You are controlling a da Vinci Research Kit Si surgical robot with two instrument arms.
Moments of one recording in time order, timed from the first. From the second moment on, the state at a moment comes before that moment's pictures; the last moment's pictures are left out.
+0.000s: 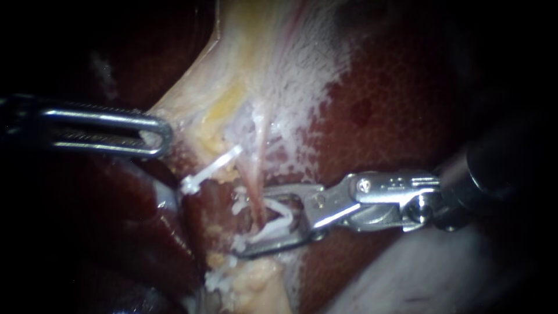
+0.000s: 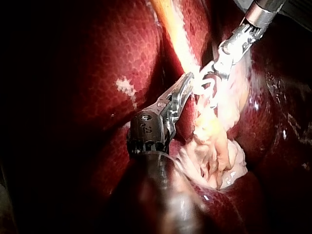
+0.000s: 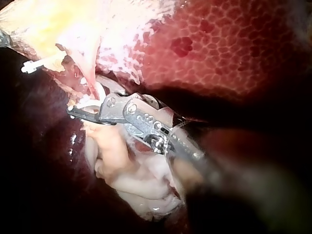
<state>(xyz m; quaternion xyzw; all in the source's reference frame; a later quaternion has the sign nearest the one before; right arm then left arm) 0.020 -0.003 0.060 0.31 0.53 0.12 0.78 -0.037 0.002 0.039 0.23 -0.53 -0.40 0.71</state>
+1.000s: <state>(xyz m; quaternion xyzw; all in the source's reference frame) 0.018 -0.003 0.060 0.33 0.52 0.15 0.77 -0.038 0.001 0.039 0.23 -0.53 -0.40 0.71</state>
